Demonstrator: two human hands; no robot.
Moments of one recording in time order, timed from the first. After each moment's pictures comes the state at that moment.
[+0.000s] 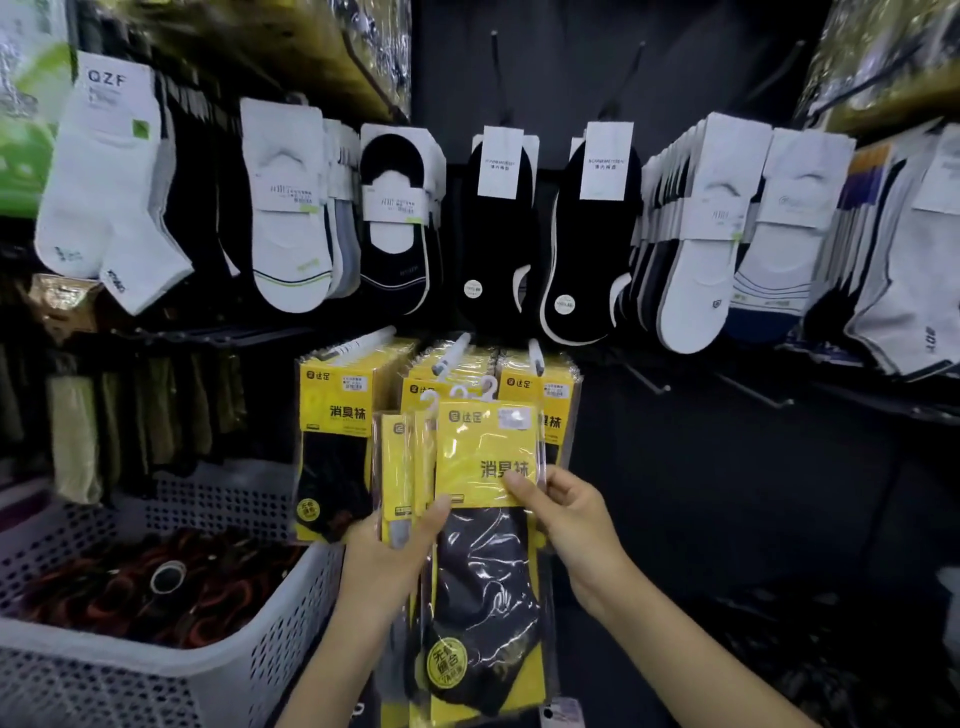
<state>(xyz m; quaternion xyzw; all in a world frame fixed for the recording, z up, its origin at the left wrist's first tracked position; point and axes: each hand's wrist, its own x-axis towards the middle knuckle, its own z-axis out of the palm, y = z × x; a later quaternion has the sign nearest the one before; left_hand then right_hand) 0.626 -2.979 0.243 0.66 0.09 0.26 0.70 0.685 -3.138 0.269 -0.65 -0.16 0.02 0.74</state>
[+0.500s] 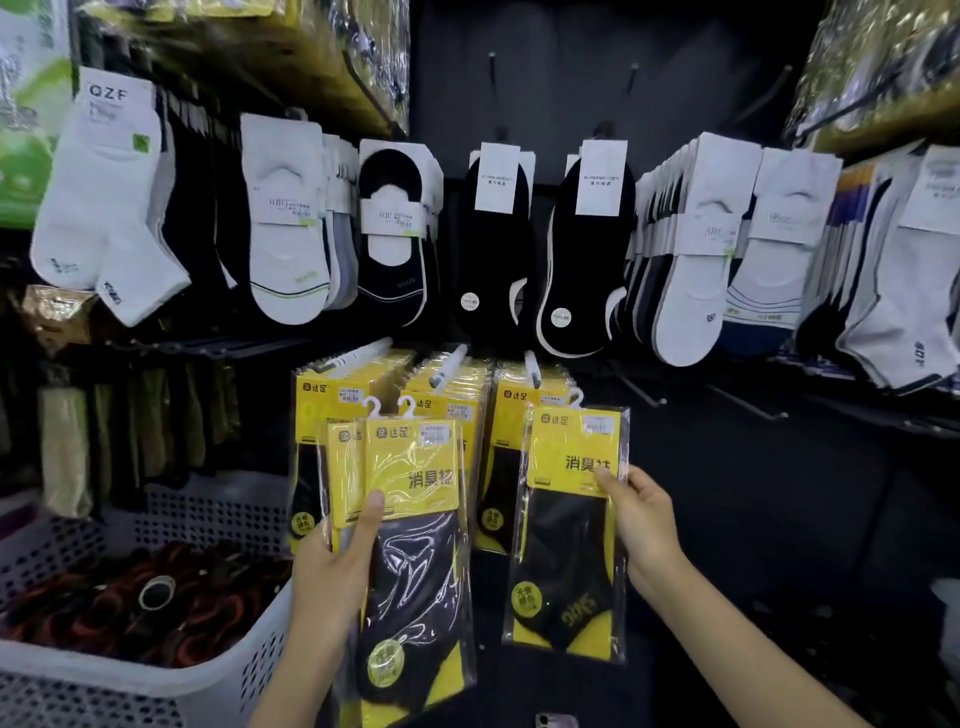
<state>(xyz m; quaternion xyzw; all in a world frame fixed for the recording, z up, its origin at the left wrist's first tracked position) 0.629 -2.947 0.236 0.68 0.14 0.34 0.64 0.730 -3.186 0.268 -0.64 -0.03 -0.09 0.76</state>
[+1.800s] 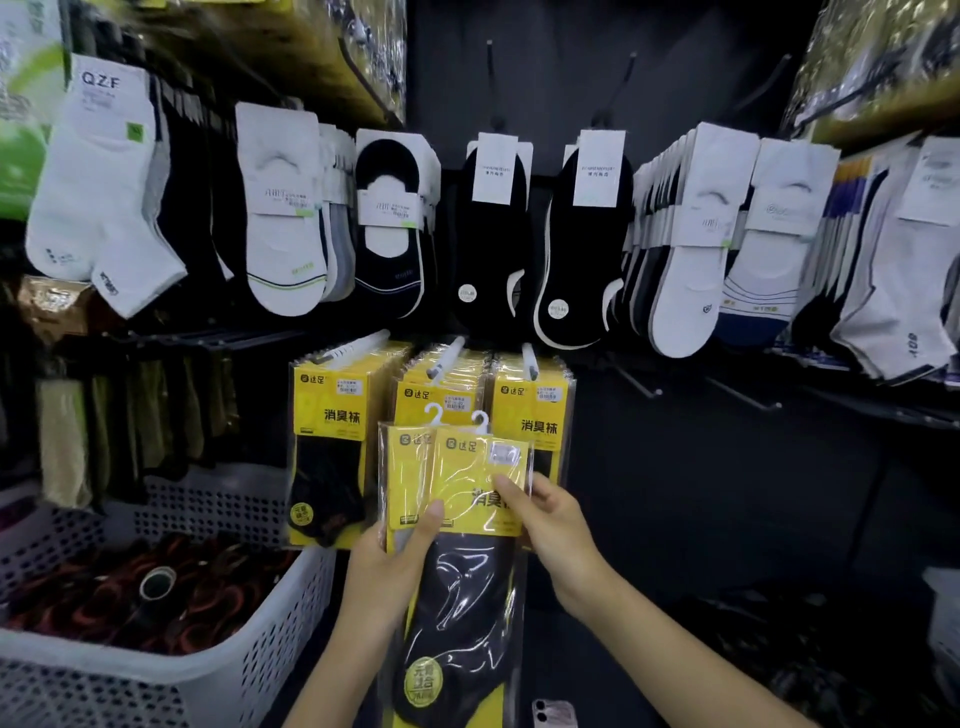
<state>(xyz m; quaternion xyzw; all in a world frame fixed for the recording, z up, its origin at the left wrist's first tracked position) 0.642 -2.978 0.225 0.66 0.07 0.25 0.70 0.692 -3.128 0.262 -0.64 -0.16 0.05 0.75</state>
